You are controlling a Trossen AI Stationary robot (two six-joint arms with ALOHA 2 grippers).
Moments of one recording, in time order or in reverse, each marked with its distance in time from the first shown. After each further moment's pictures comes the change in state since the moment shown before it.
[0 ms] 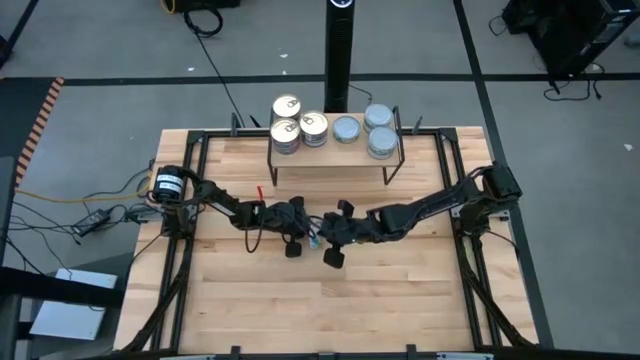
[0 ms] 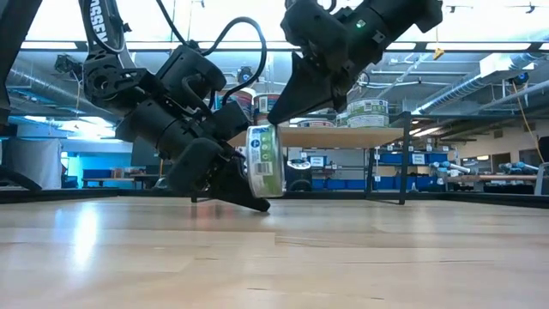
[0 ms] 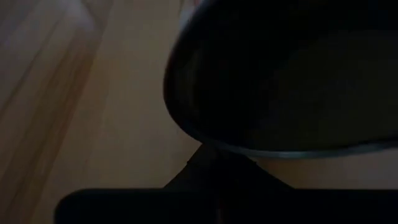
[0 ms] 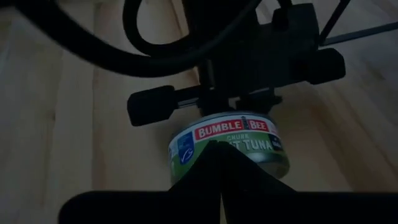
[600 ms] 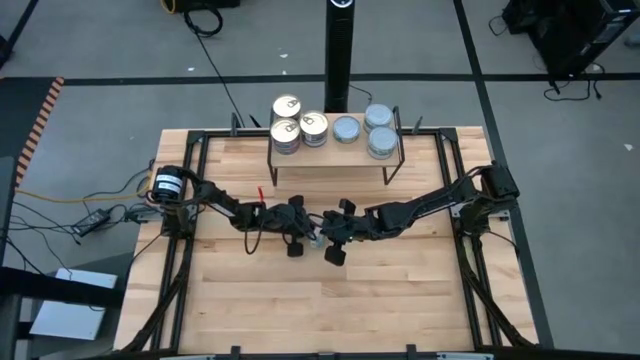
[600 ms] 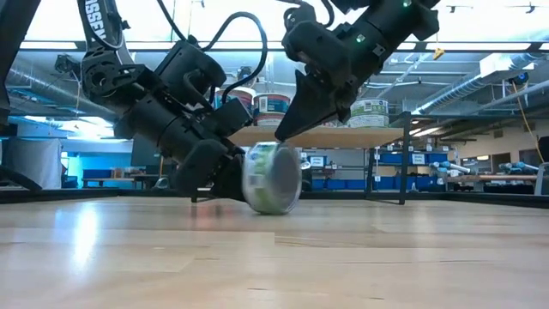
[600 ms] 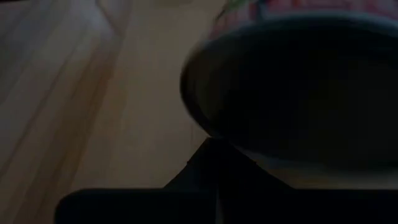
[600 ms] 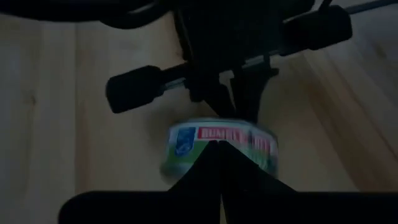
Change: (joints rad) left arm -0.003 -0.003 0.005 -0.004 -0.098 0.024; right arm -0.020 0.006 -0.006 -0.038 -0.039 0.011
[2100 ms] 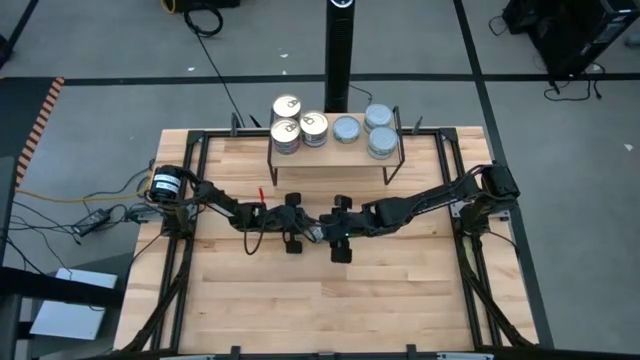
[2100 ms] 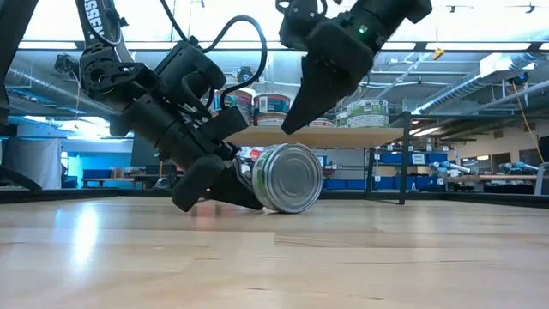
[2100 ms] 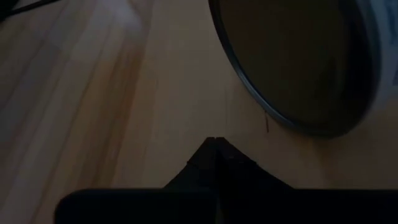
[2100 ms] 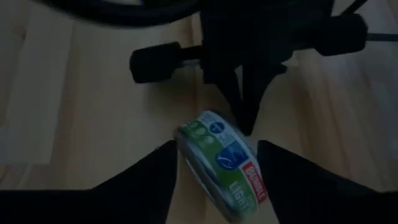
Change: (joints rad) left arm 0.003 -0.009 -0.002 -0.088 -0.144 0.104; right arm -0.009 -0.003 0.101 -0.202 -0.032 -0.251
